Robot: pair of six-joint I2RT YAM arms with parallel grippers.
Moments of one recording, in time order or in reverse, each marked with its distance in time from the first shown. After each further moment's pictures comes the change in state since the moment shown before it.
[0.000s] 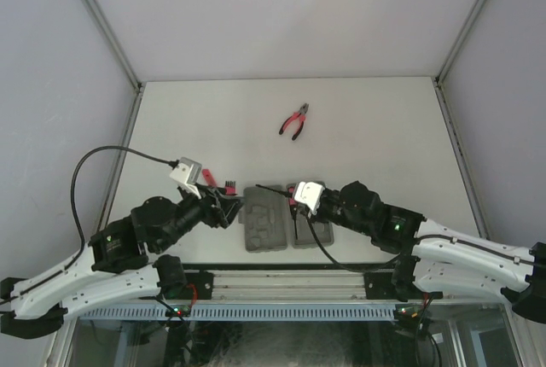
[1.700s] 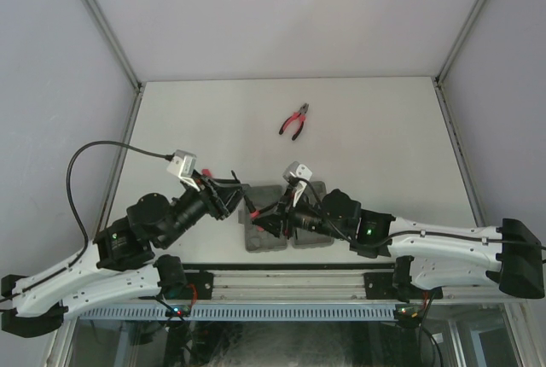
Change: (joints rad) left arm 0.000 0.029 -0.002 0.199 -0.012 -0.060; right arm 0.157 0.205 0.014 0.468 -0.042 0.948
